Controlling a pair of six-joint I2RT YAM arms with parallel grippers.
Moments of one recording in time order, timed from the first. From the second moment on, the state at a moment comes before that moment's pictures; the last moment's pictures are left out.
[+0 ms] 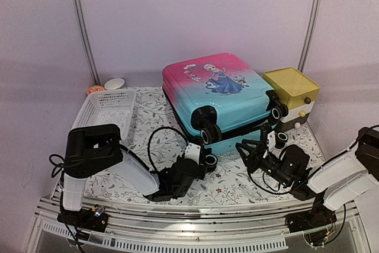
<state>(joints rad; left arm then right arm) -1.25 2.12 0.90 0.91 -0.87 -0.23 0.93 1.38 0.16 1.21 0.20 0.27</state>
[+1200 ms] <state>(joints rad) -1.17 1.90 0.61 1.13 -0.56 -0.30 0.92 1.37 0.21 1.14 0.10 0.25</state>
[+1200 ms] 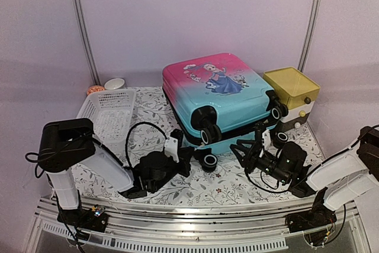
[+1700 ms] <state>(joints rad) -1.17 1.92 0.67 1.13 -0.48 -0.27 0.92 1.54 0.25 1.20 -0.01 0.25</state>
